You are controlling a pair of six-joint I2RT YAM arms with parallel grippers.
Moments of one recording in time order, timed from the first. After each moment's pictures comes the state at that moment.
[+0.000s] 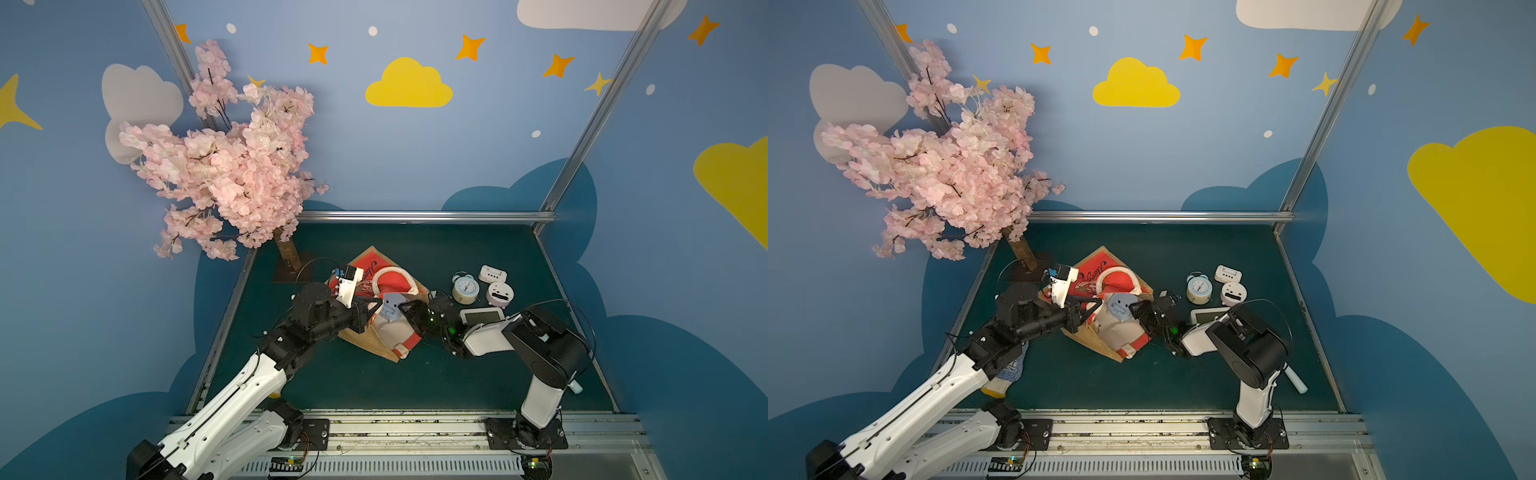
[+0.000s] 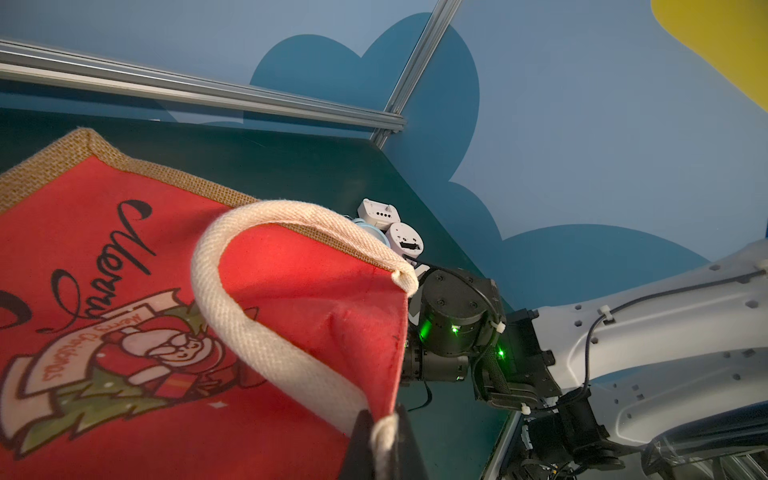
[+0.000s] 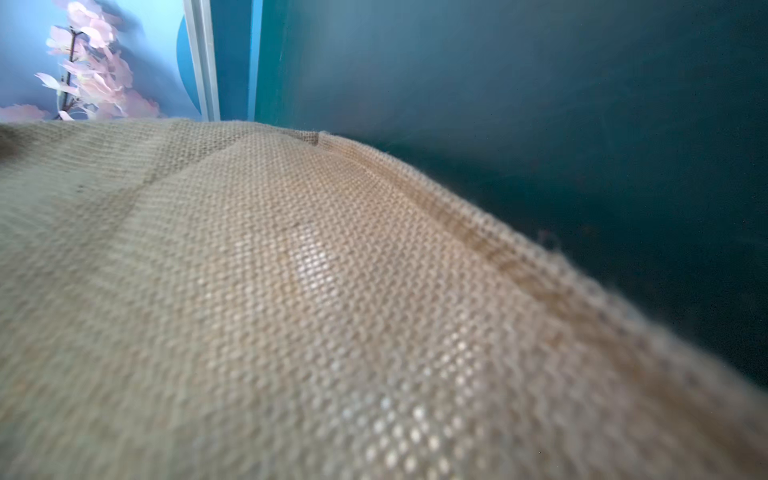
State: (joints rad) left arm -0.55 0.90 0.75 -0.18 0.36 -0.43; right arm 0.77 1.81 0.65 0.65 -0.09 1.36
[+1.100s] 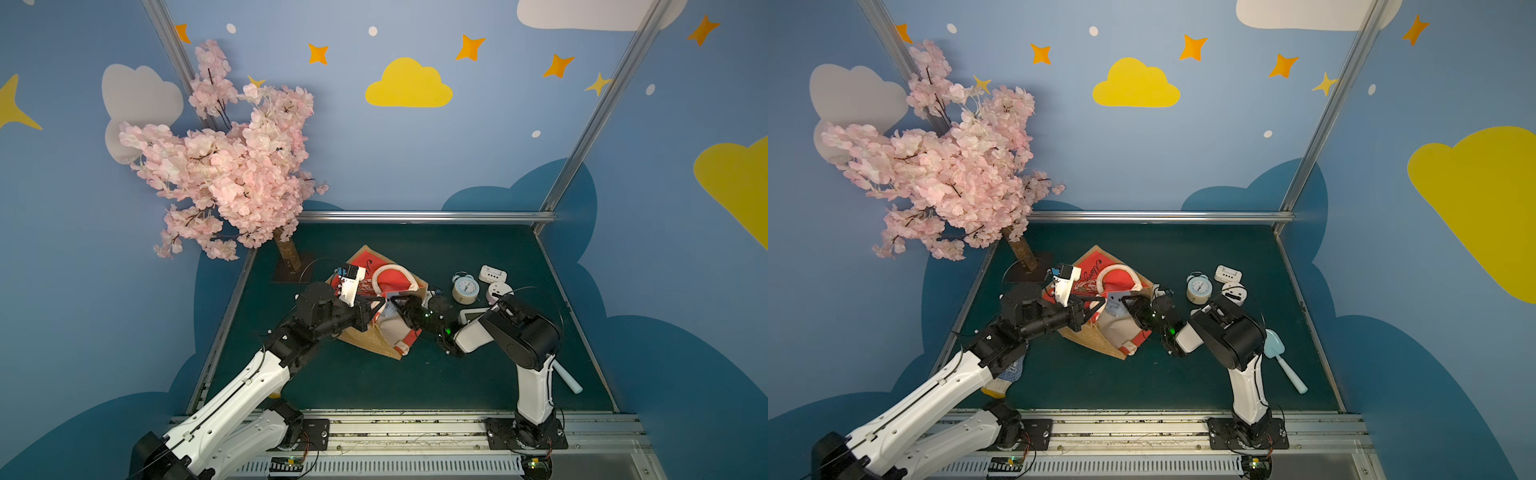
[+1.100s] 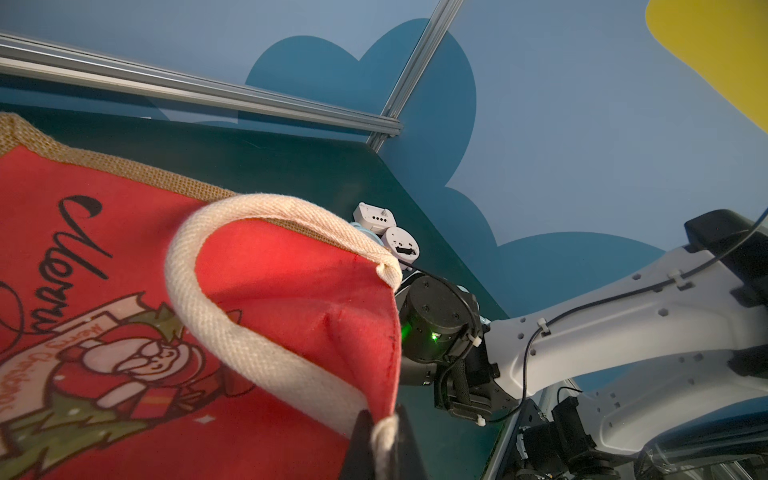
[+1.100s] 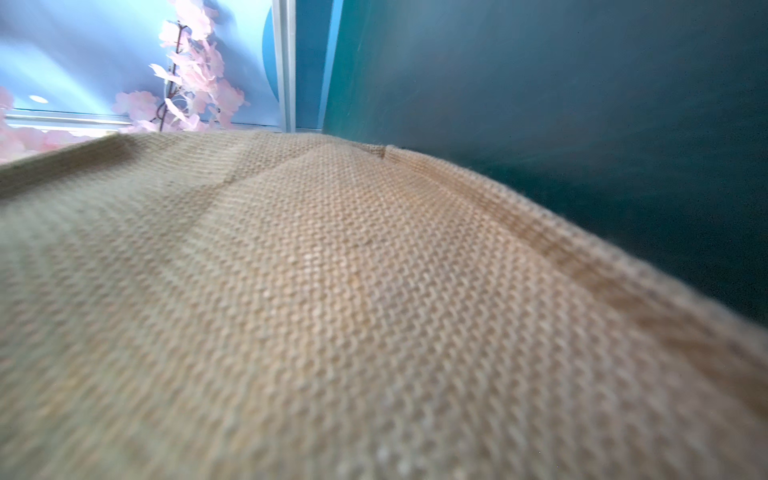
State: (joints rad) left arm -0.56 0.93 0.72 -0.12 0.37 -0.47; right arm 0.76 2.00 0.70 1.02 -0.19 1.39
